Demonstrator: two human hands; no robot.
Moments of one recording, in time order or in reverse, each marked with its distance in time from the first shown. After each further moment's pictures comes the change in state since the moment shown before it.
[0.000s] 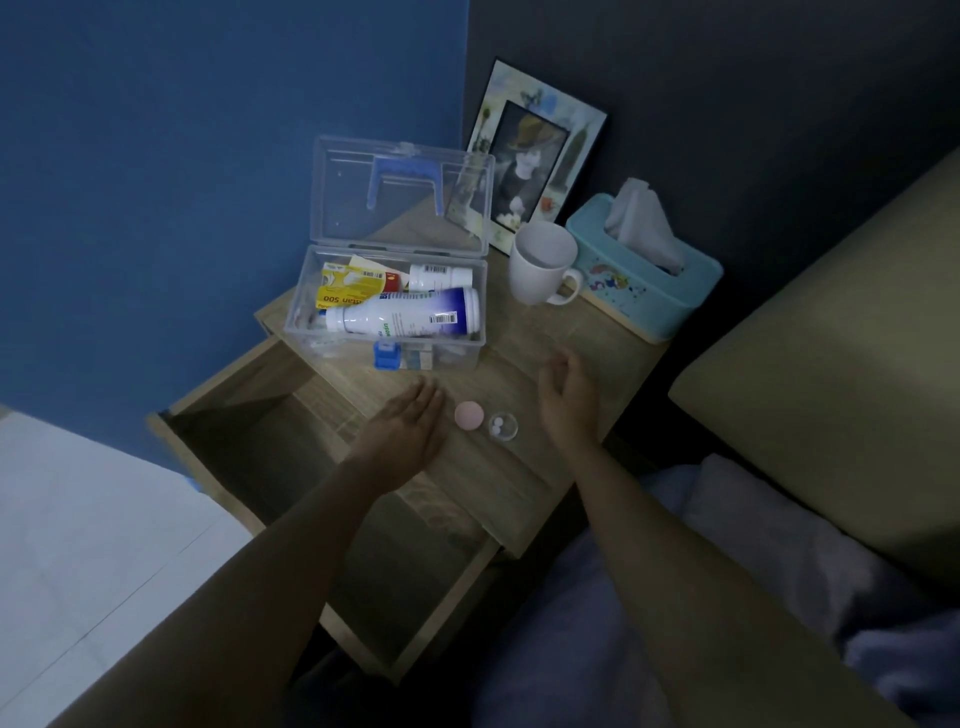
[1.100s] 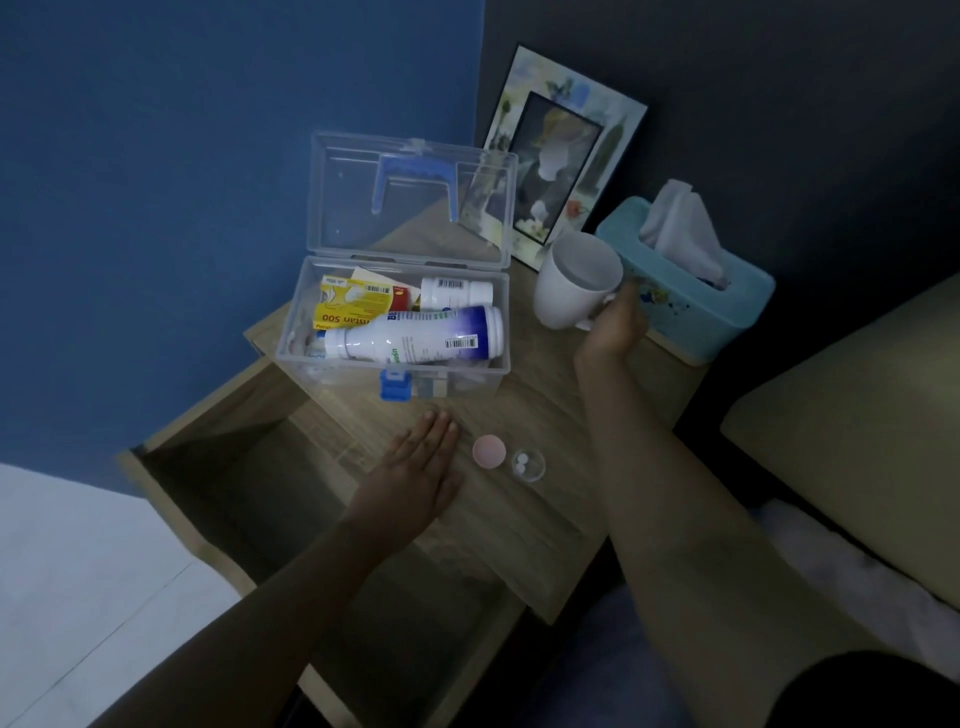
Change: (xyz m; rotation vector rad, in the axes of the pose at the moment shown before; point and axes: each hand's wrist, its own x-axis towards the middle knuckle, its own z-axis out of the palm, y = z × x) left_hand -0.013 0.018 0.000 0.016 0.116 0.057; right_hand 0.106 -0.050 0.009 0.883 0.454 0.292
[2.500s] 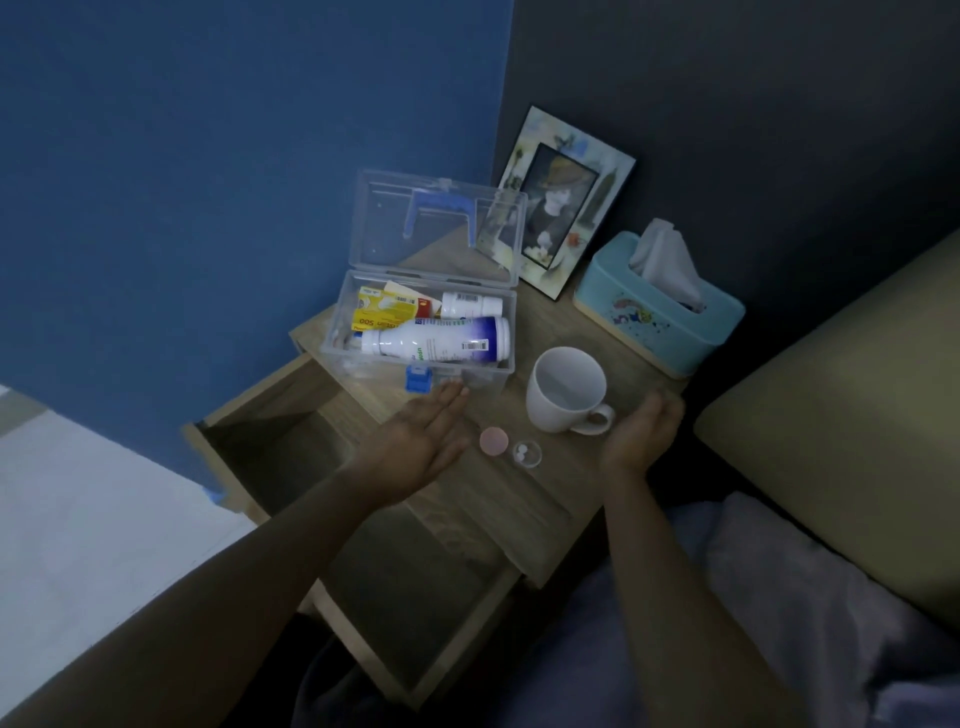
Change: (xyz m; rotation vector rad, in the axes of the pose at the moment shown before) left_hand -0.009 -0.028 -0.049 -0.162 0.160 0.083; right_hand -0.072 0.001 -0.087 -0.154 0.114 -0.263
